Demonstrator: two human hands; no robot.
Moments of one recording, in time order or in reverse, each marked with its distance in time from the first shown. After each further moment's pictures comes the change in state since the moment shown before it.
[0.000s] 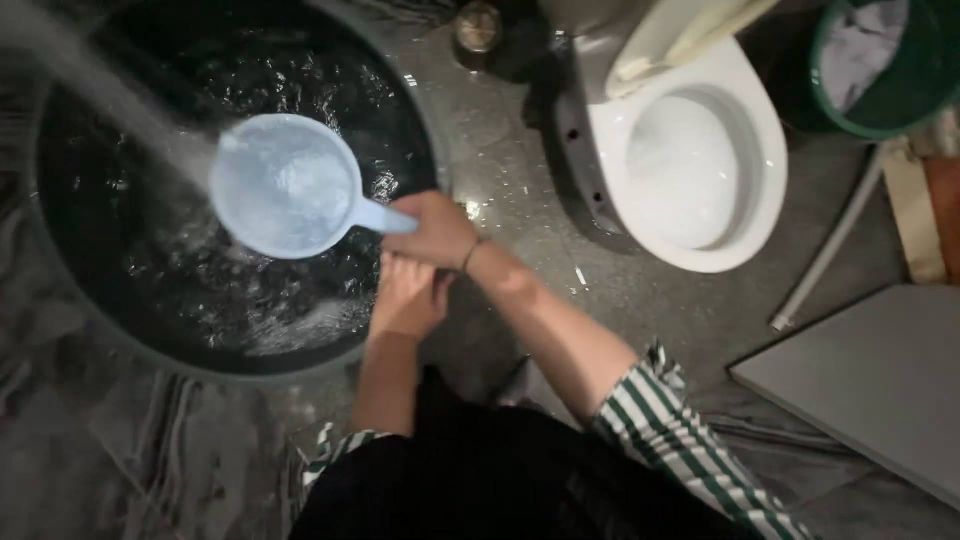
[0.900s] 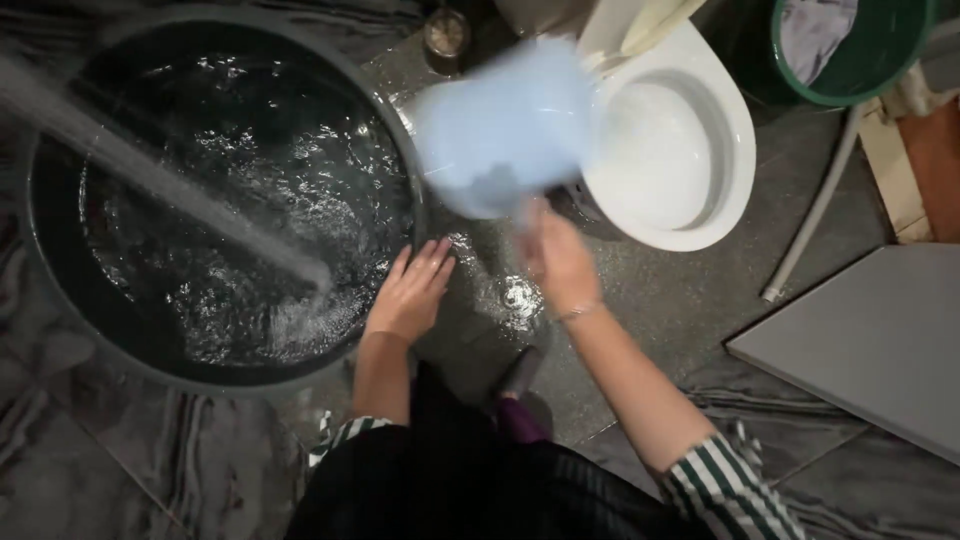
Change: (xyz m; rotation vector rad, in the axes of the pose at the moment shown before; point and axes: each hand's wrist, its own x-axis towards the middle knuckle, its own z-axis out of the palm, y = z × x) left_hand 0.014 0.021 -0.025 0.276 -0.234 0.317; right_hand -0.158 0.068 -0.062 -0.146 0.628 0.133
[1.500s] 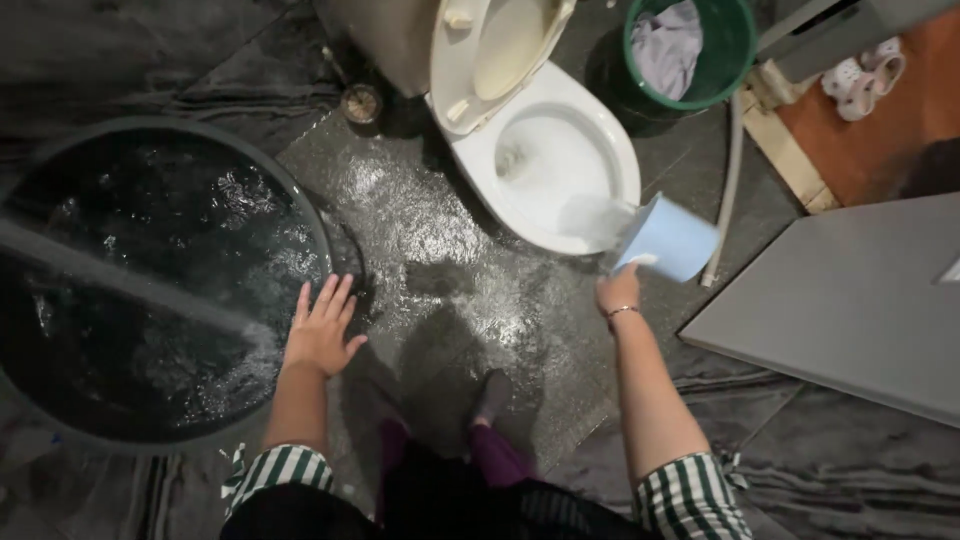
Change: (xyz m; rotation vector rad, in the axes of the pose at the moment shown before) left_hand 0.015 0.024 -0.048 0.379 -0.505 -0.068; right_hand -0.063 0.309 -0.131 -0.236 0.299 0.779
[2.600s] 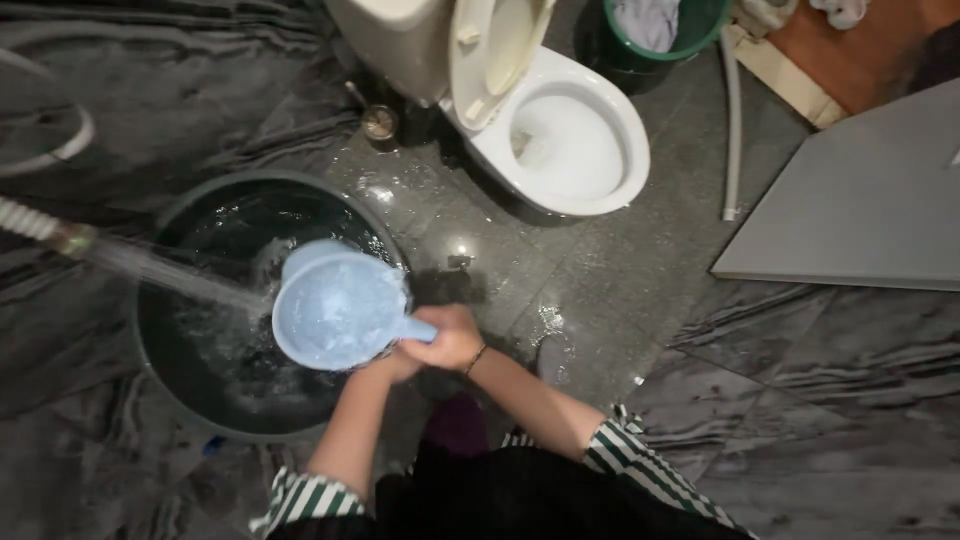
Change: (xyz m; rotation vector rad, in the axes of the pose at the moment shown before) left_hand -0.038 -0.037 0.043 -0.803 -0.255 0.127; right_hand -0.382 -0.310 -0.025 0.557 -0.431 -0.885
